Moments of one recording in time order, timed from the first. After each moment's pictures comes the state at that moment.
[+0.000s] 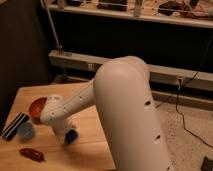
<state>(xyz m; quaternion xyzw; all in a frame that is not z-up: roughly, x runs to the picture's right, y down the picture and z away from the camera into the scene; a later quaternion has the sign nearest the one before) -0.218 0.245 0.785 -0.32 0.10 0.30 0.89</state>
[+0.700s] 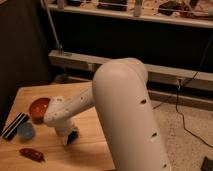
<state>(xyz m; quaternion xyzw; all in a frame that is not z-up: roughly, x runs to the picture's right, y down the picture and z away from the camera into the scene) -0.206 0.256 0.800 -0.32 0.12 0.30 0.89</state>
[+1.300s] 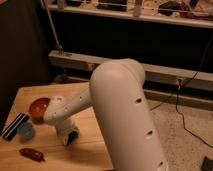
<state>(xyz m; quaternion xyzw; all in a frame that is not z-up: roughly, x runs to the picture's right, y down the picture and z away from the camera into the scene) -0.207 0.255 0.804 -0.32 0.13 0.32 0.88</state>
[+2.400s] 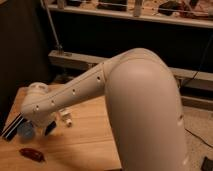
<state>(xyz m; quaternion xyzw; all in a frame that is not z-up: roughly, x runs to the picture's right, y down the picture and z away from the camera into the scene) -0.302 0.159 0.685 -0.29 -0.04 0.30 0.91</state>
